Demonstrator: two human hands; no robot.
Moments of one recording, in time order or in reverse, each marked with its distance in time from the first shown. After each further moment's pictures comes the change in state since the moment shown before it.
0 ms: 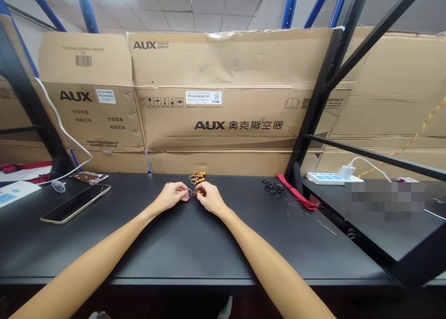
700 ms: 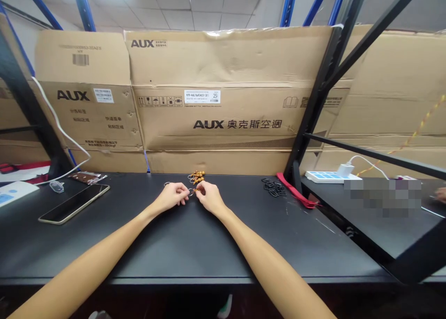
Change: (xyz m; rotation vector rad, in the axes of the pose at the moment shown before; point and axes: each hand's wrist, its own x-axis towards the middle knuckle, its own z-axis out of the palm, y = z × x) left_hand -0.004 0.005 0.003 0.154 -0.032 -0.006; right_hand 0.000 -0.003 0.000 -0.088 0.049 0.022
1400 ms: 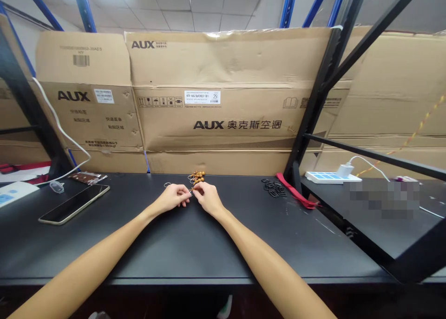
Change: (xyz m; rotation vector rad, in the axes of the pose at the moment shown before) left_hand -0.001 -0.001 -0.001 -0.023 -0.093 0.053; right_hand -0.001 -0.005 0.004 0.047 0.015 -0.007
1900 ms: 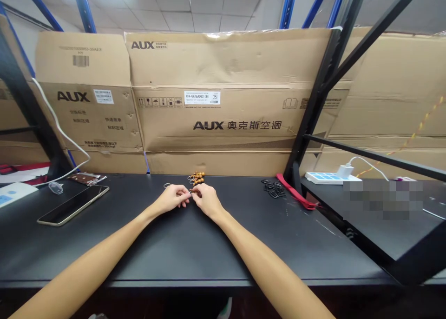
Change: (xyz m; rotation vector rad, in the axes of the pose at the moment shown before) left_hand -0.001 0.001 0.000 -0.016 0.010 0.021; right_hand -0.002 -0.001 0.002 -0.146 -0.010 -0.078
